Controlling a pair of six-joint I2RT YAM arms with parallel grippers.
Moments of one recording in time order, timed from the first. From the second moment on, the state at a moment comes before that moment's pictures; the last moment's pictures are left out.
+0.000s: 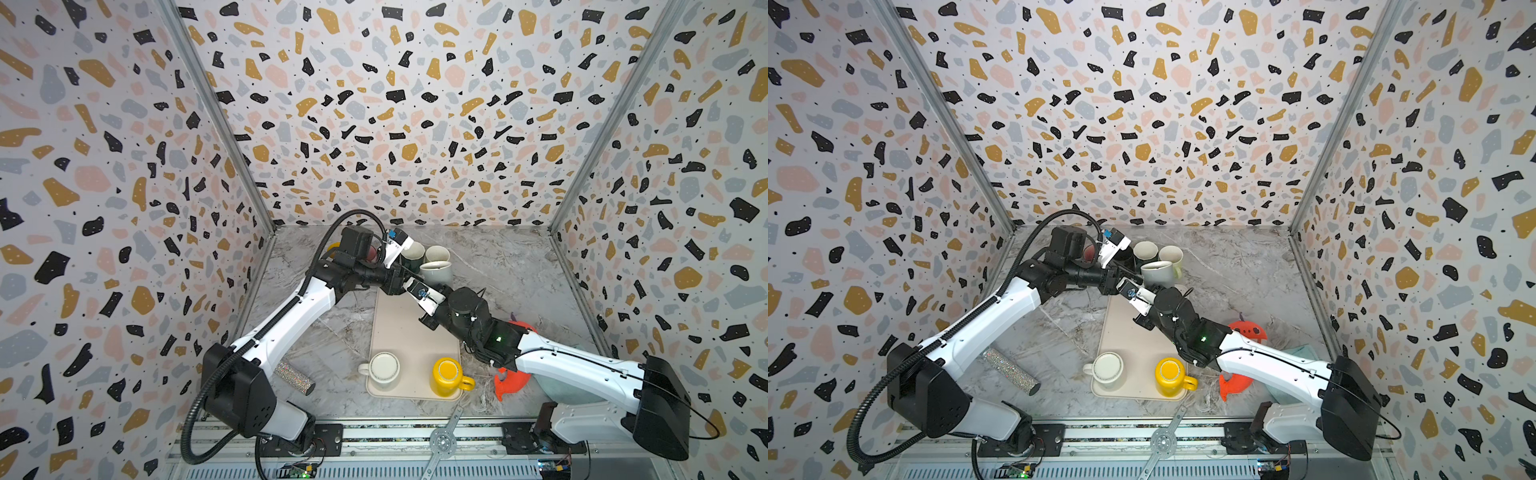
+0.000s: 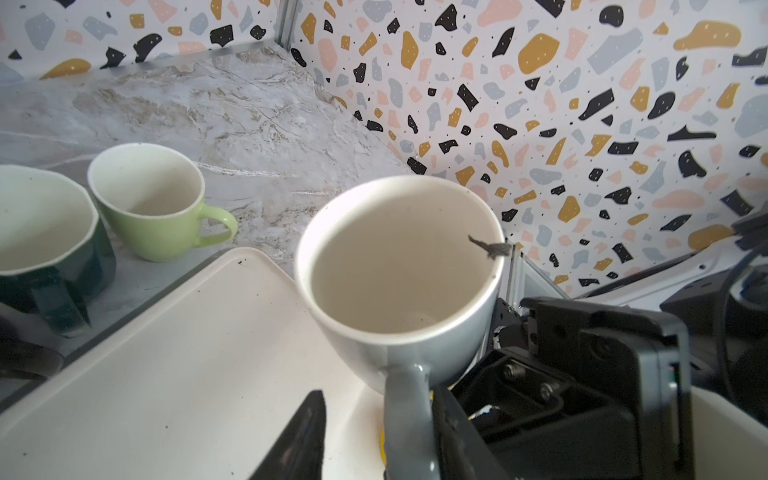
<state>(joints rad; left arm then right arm) -0.47 1.47 1.31 -0.49 0.80 -0.06 1.00 1.28 0.90 0.13 0.29 -0.40</state>
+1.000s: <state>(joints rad) -0.48 1.55 1.31 -0.45 0.72 -0.14 1.01 1.15 0.90 0.12 0.41 -0.41</state>
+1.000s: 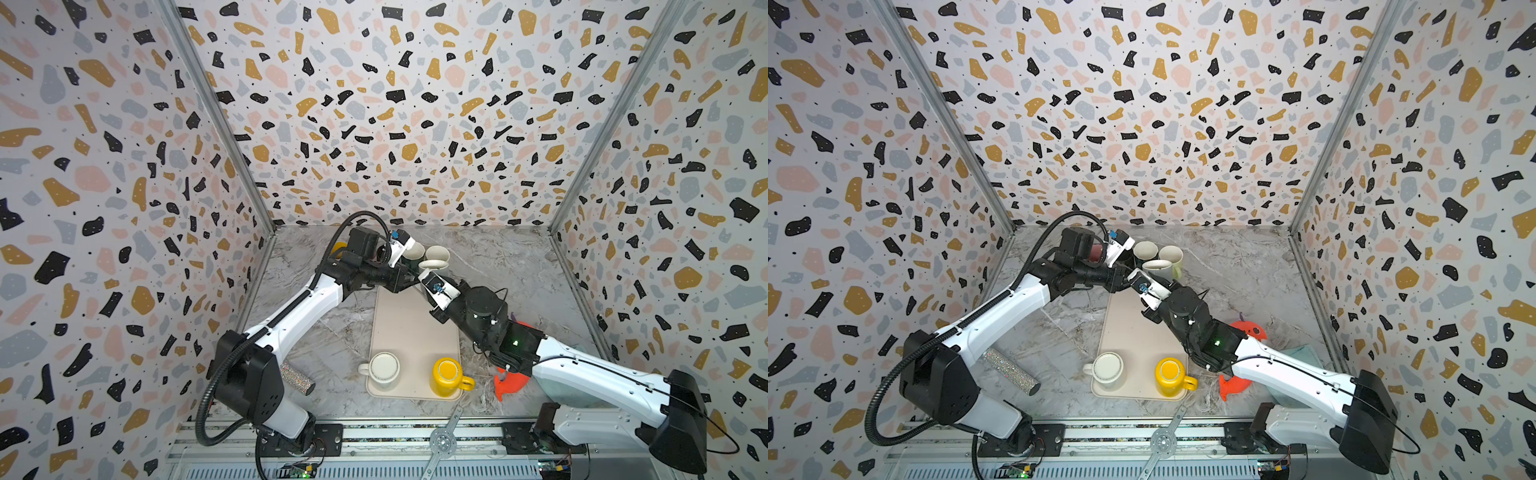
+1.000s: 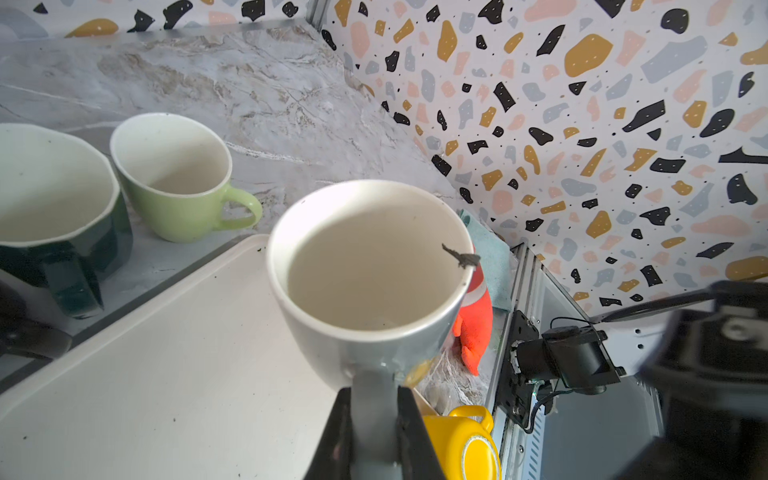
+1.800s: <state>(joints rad) -0.74 1.91 1.51 -0.20 0.30 -0.20 0.99 0.83 0.93 -0.11 0.52 -0.16</state>
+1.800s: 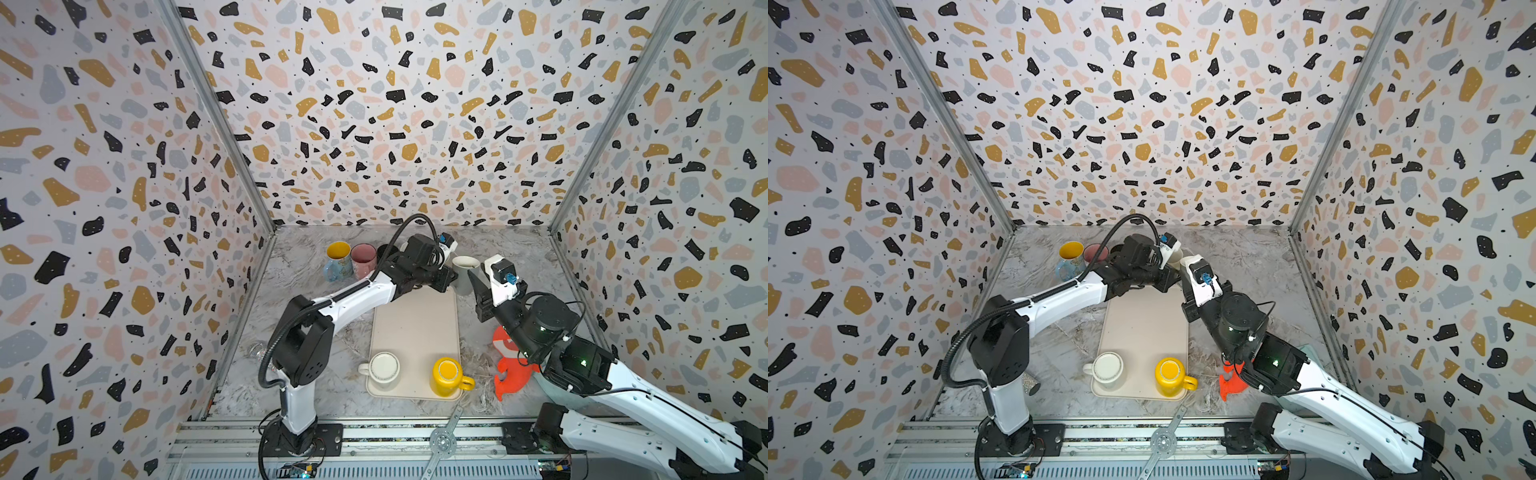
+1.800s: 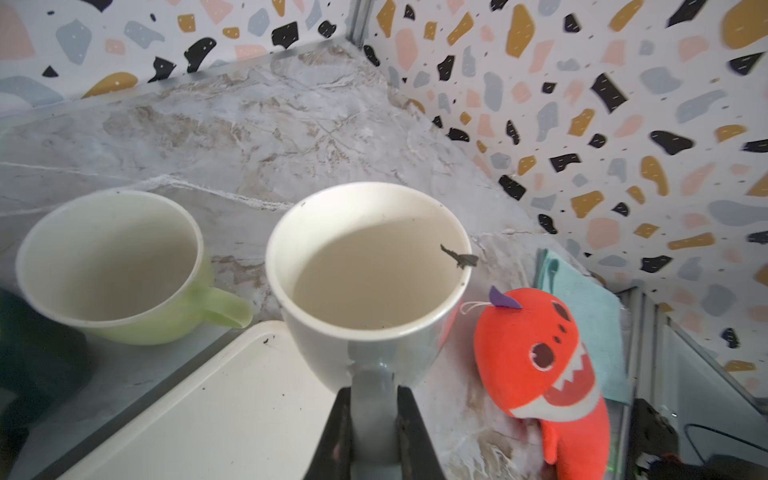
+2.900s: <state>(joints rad) -0.79 2.22 1.62 0.11 0.05 -0.20 0.86 0.75 0.92 -0.18 0.44 -0.04</state>
